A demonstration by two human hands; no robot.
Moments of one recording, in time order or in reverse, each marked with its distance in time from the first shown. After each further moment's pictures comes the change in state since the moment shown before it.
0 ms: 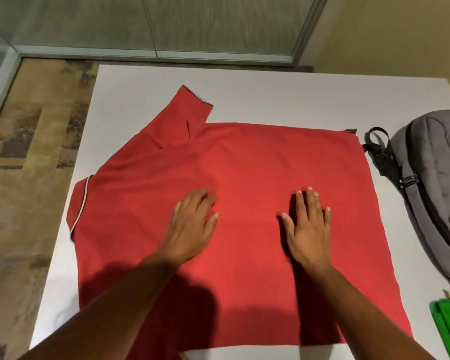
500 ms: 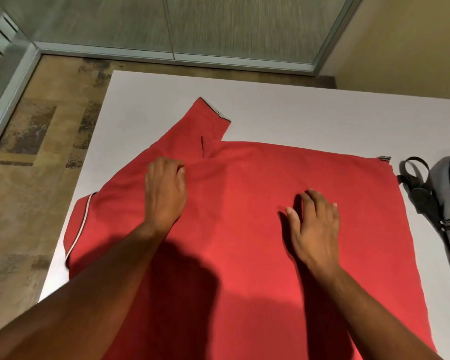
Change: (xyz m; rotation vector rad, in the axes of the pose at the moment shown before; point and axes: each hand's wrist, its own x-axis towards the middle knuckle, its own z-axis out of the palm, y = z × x) left_hand 0.106 -0.092 -0.018 0.074 0.324 -0.319; right_hand 0.086 -0.042 0.000 0.110 0.067 -0.068
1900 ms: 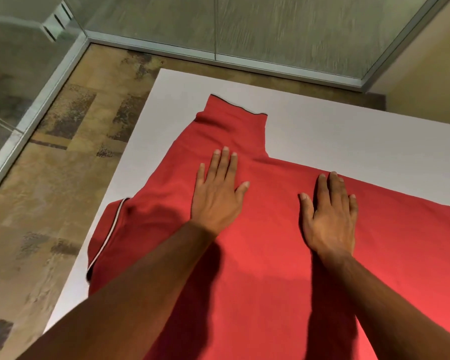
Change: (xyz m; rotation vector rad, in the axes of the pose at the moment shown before) left_hand 0.033 -0.009 0.052 0.219 -0.275 -0.004; right_hand 0.099 -0.068 0.057 -0.100 -0.065 -0.040
